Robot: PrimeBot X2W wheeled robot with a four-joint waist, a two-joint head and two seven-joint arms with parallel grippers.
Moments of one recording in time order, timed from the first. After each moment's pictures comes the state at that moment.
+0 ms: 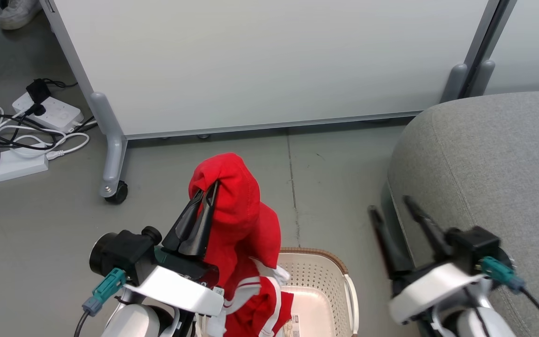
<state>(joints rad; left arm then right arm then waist) -0.15 0.14 -0.36 0.00 -0.38 -0.02 -0.19 -0.10 -0.05 0.17 0.10 0.20 0.13 -0.05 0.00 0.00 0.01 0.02</state>
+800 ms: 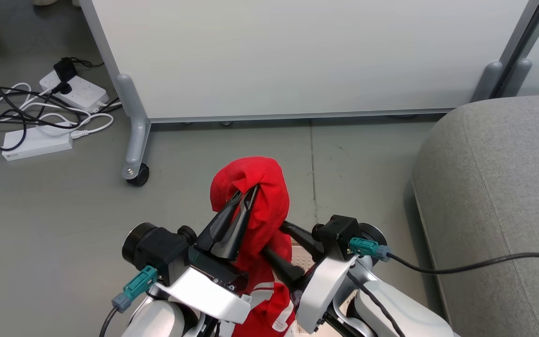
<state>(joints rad) -0.19 0.12 -0.46 0.00 -0.37 -0.06 -0.18 -0.49 -0.05 0.83 0.44 0.51 0.13 -0.15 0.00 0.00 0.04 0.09</state>
